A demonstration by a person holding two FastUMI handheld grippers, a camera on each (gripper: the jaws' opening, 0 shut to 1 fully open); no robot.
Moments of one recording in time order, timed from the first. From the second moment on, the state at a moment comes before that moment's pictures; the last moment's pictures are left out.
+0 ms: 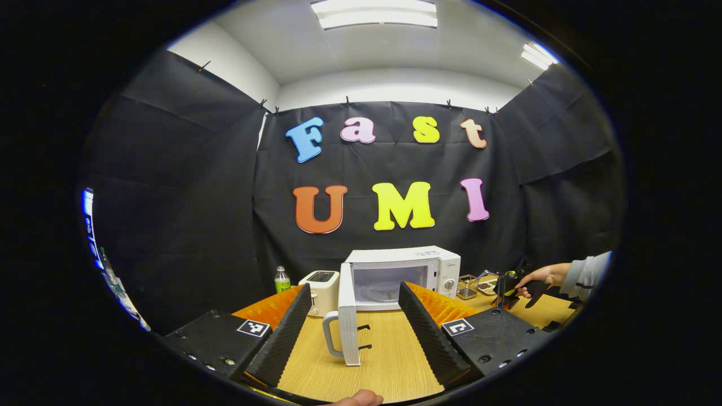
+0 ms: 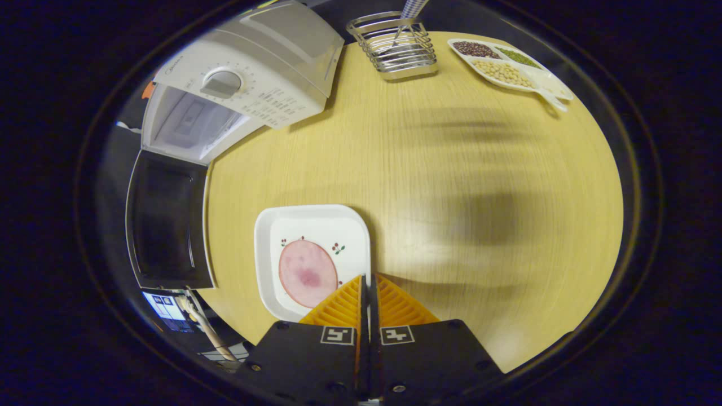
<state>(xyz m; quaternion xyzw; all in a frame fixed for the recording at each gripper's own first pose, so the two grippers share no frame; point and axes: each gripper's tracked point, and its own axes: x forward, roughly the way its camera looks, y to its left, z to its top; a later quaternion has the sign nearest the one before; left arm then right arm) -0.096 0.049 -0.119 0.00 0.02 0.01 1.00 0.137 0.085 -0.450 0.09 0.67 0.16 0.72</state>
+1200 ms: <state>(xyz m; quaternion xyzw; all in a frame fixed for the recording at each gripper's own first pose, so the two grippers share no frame) -0.108 0.066 -0.116 -0.02 0.02 0.01 1.00 0.099 0.217 -0.355 0.36 0.55 0.15 0.74</state>
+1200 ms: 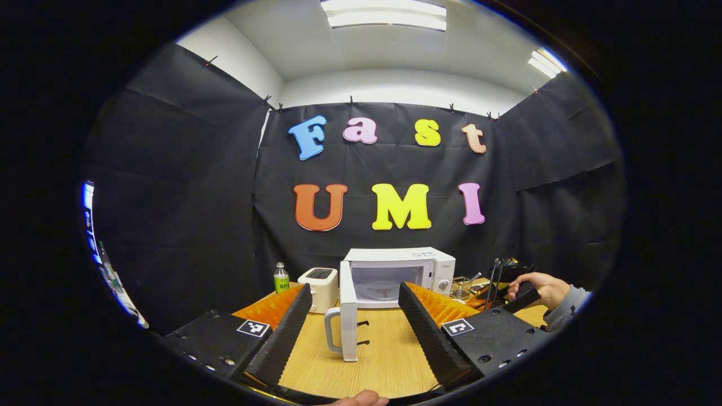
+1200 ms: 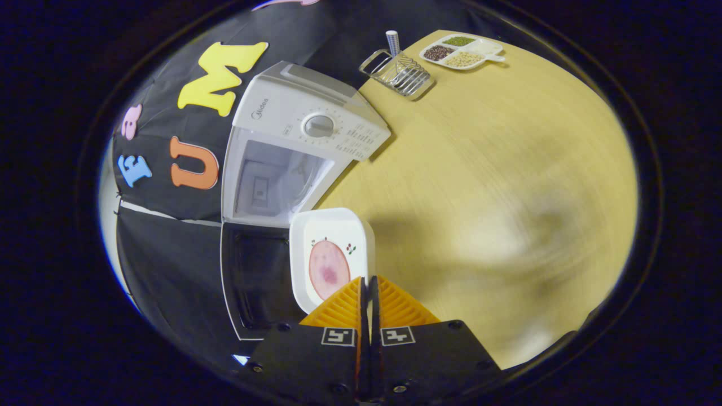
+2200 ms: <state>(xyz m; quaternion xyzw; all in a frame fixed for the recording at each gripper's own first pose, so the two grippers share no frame) -0.082 0.102 -0.166 -0.03 0.06 0.02 1.00 0.244 0.372 -0.356 0.51 0.32 0.06 0.80</state>
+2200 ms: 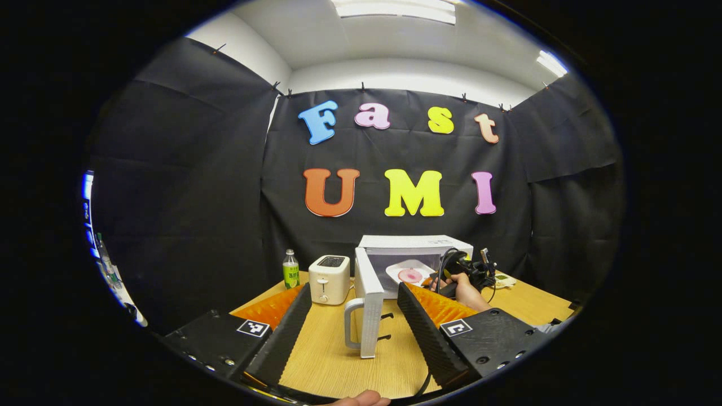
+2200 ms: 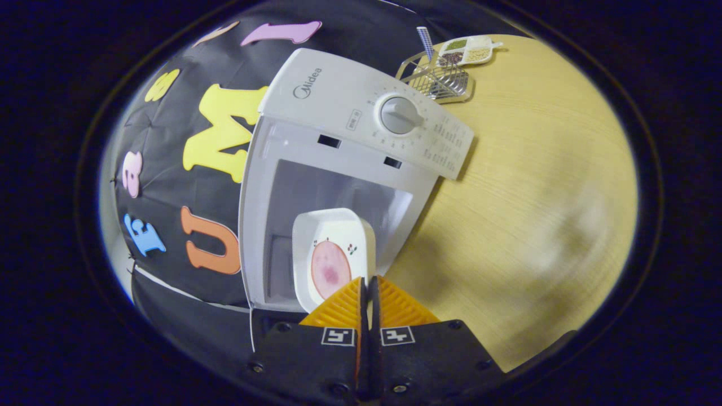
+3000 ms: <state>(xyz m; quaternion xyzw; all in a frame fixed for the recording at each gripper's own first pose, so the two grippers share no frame) -0.065 0.119 -0.190 -0.04 0.08 0.02 1.00 0.326 0.425 -0.393 0.60 0.24 0.03 0.76</state>
